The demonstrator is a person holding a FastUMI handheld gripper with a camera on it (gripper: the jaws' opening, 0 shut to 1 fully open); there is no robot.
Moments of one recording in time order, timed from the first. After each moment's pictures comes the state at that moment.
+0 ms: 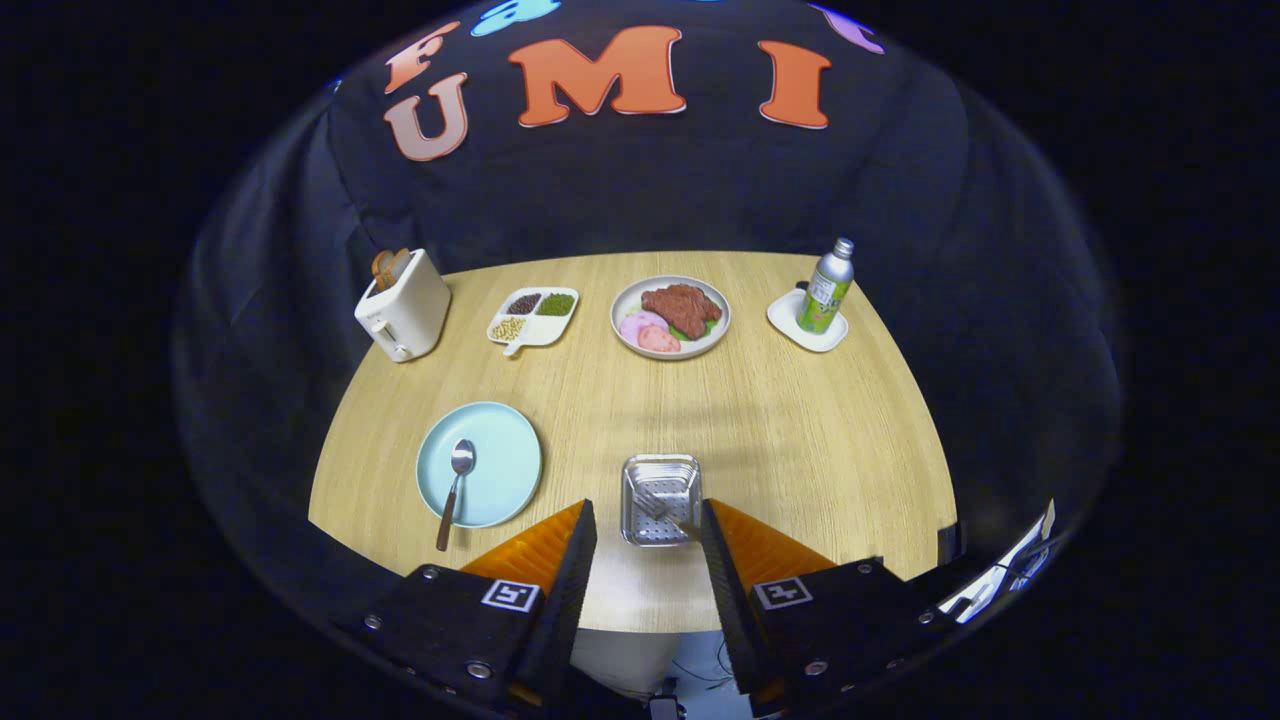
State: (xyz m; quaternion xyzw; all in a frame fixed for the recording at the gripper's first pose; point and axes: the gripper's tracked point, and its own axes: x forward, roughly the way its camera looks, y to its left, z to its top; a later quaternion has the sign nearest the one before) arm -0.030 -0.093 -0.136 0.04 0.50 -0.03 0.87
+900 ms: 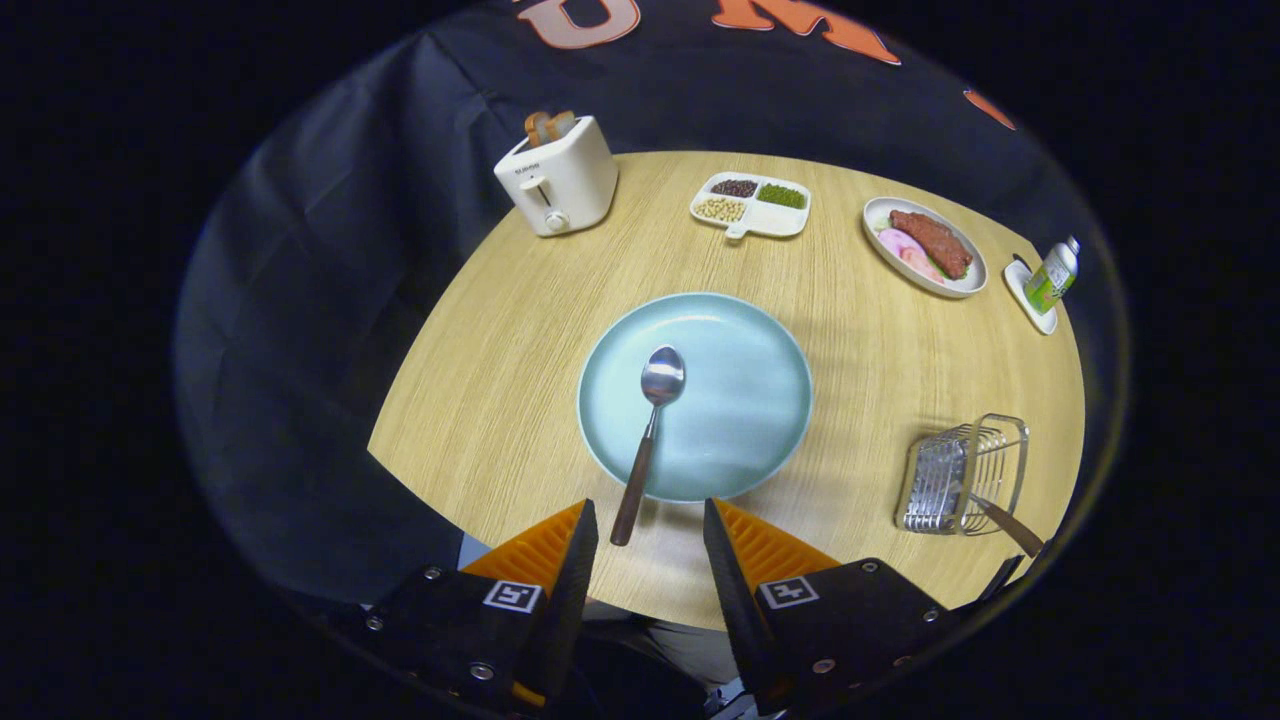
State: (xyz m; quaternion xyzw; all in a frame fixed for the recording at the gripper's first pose) arm -0.055 0.132 -0.266 0.04 0.62 0.14 0.77
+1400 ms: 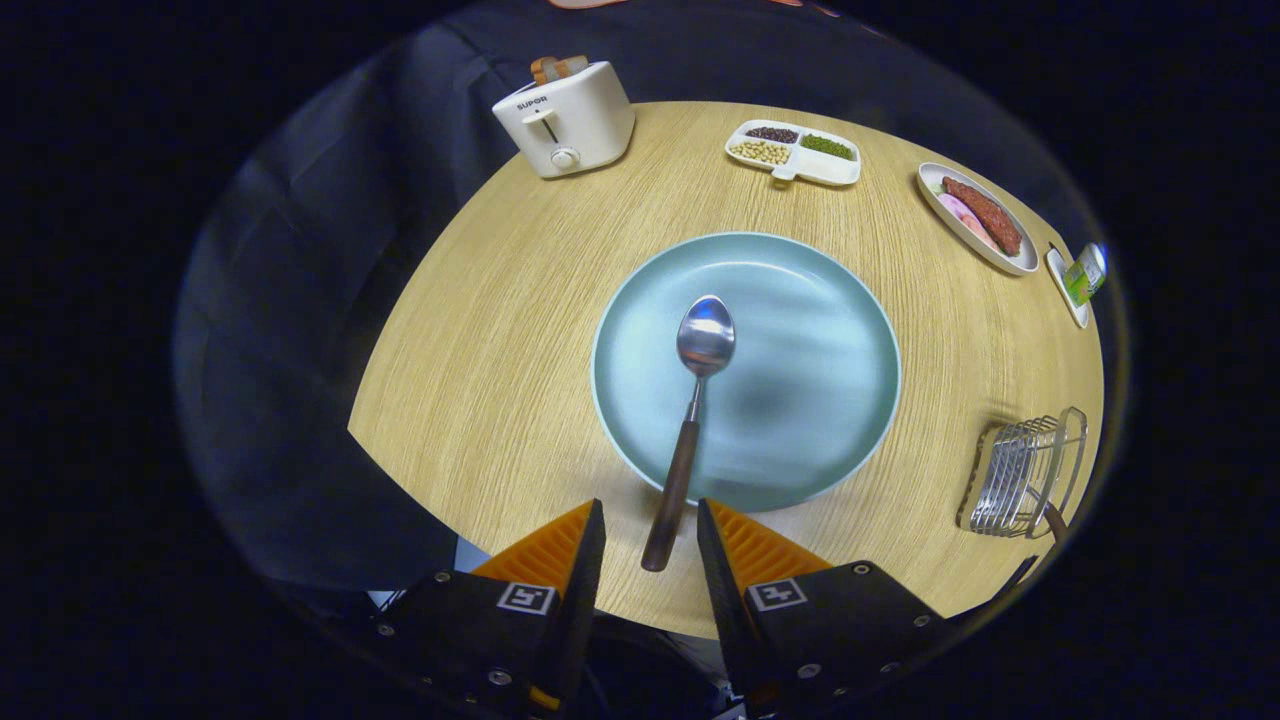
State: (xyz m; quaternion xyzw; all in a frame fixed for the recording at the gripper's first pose) arm -0.066 0.160 -0.313 0.01 0.66 0.15 0.74
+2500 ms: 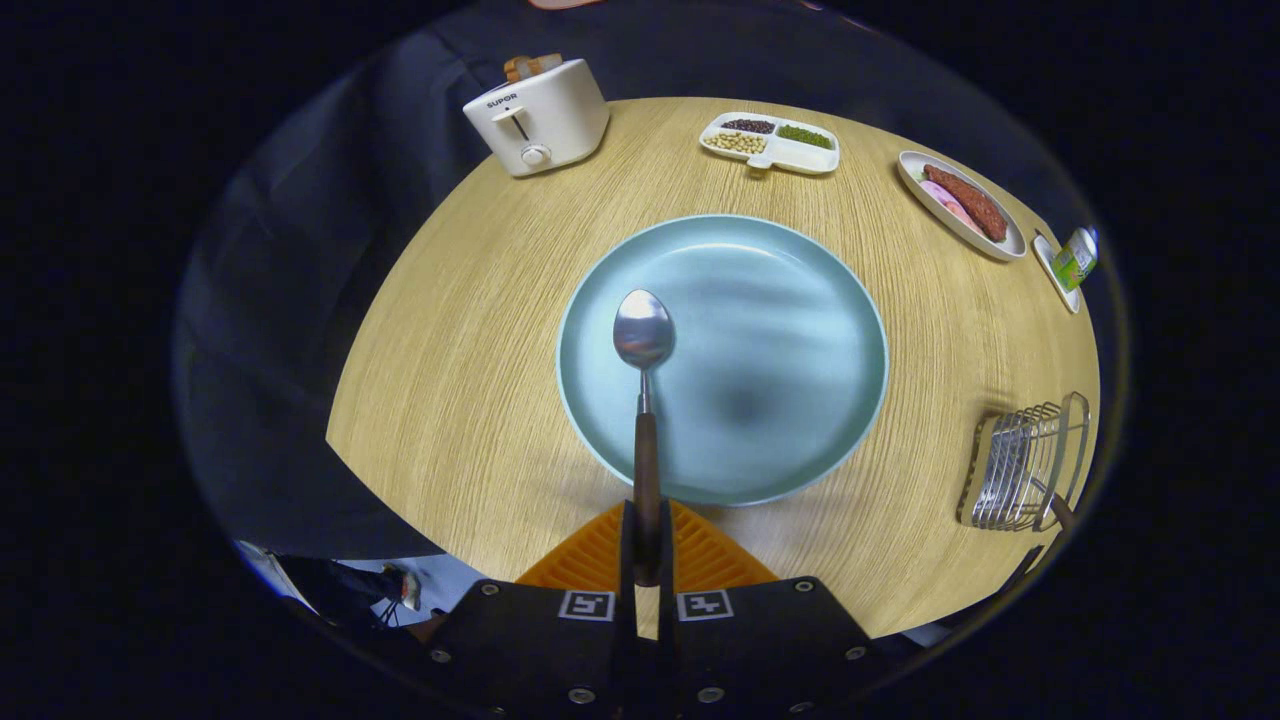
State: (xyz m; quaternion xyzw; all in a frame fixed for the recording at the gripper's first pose) arm -0.059 0.144 -0.314 0.03 0.65 0.12 0.75
